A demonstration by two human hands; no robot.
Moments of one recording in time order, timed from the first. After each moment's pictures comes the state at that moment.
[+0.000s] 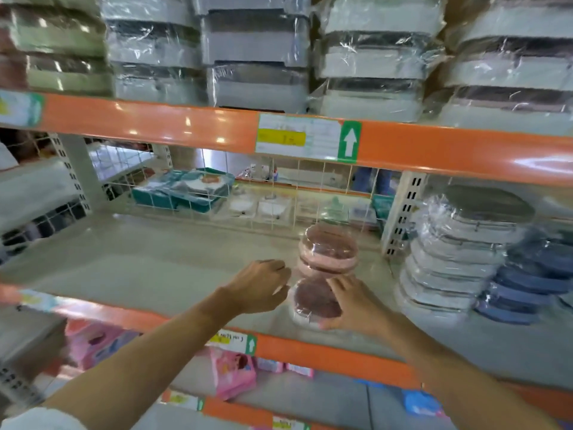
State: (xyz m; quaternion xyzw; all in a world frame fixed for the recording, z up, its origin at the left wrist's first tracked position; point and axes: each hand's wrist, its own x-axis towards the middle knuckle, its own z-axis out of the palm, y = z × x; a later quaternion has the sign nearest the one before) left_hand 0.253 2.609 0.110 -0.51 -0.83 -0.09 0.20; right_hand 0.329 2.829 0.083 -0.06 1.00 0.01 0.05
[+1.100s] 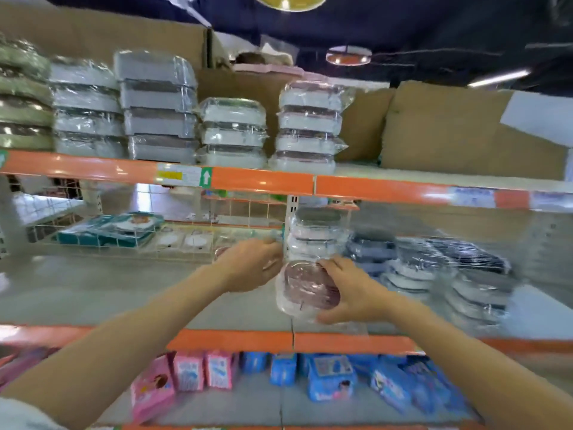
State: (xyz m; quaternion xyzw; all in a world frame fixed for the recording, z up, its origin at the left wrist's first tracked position) left_hand 0.439 2.722 0.244 -0.54 -0.81 -0.12 0.19; right_hand 0.580 2.905 0.238 0.00 1.00 -0.07 -0.04
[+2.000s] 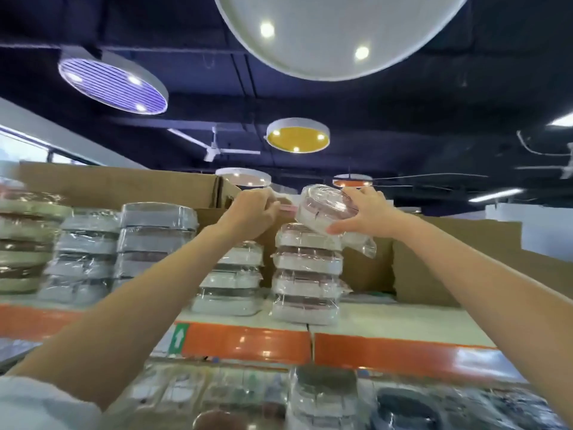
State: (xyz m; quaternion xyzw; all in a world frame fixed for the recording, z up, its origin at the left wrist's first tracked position) left_hand 0.360 2.779 0.514 -0.40 -0.77 -0.30 0.40; right_hand 0.473 2.979 0.534 0.05 0.94 -0.06 -0.32
